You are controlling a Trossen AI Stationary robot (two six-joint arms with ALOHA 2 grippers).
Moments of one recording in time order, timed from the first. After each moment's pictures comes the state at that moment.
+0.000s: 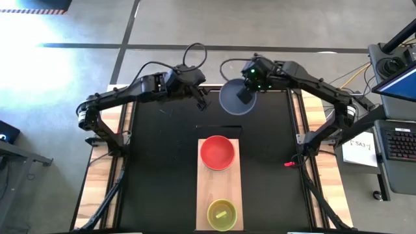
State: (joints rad) left arm 0.22 1.60 1.79 -0.73 -0.38 -0.12; right arm -0.43 1.55 1.75 -1.14 0.27 0.16
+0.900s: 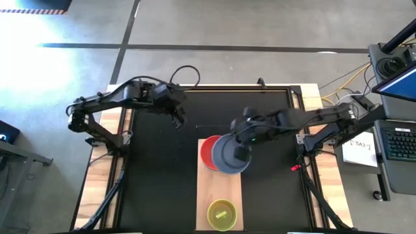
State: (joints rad) left arm 0.10 1.49 1.77 -1.26 -0.33 -0.32; right arm 0.19 1.54 1.70 -1.10 0.30 0.33
